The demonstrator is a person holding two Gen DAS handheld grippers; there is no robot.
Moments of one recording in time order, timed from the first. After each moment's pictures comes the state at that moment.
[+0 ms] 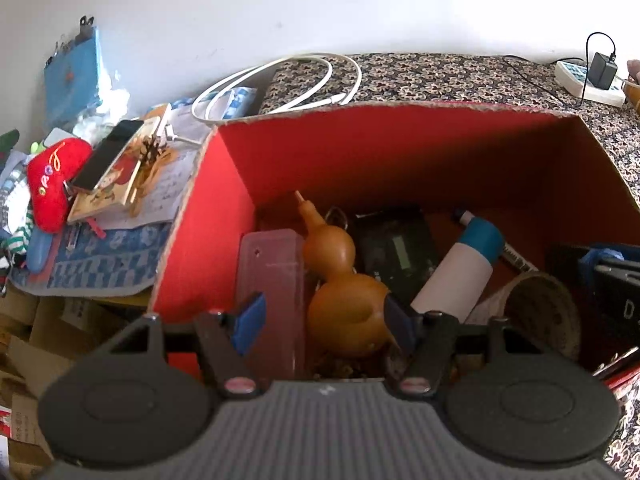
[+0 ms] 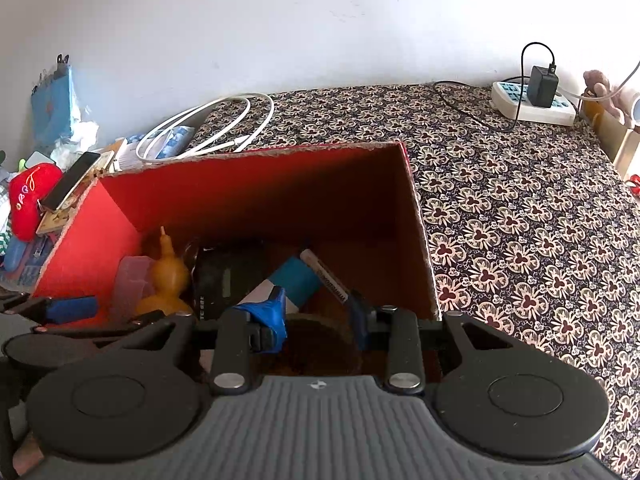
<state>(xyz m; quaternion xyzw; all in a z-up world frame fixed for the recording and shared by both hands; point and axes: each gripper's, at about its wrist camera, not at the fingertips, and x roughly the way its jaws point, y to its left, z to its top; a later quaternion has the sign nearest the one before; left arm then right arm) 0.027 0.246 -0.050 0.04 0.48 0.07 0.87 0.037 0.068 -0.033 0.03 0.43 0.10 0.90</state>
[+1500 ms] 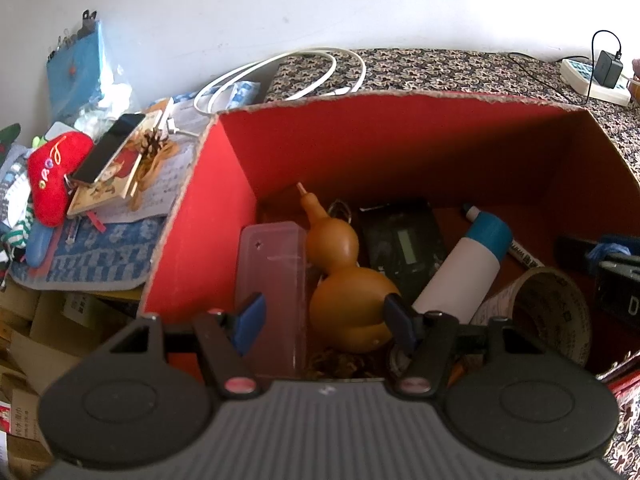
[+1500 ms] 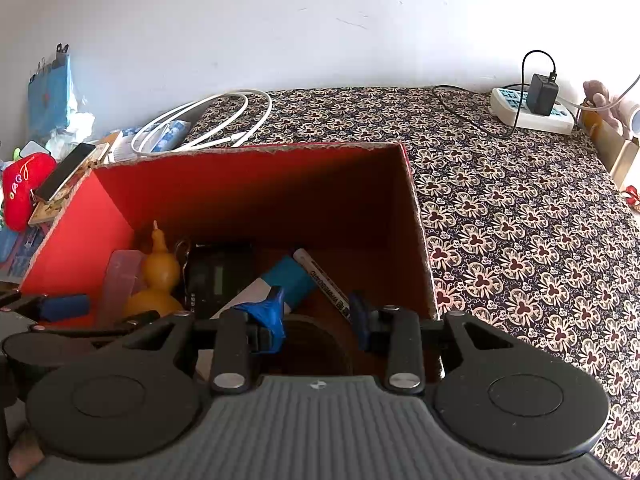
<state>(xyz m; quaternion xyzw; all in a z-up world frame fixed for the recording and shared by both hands) 0.028 0.248 -0.058 0.03 0.48 0.08 0.87 0.039 0.070 -0.036 0.01 0.43 0.10 0.90</state>
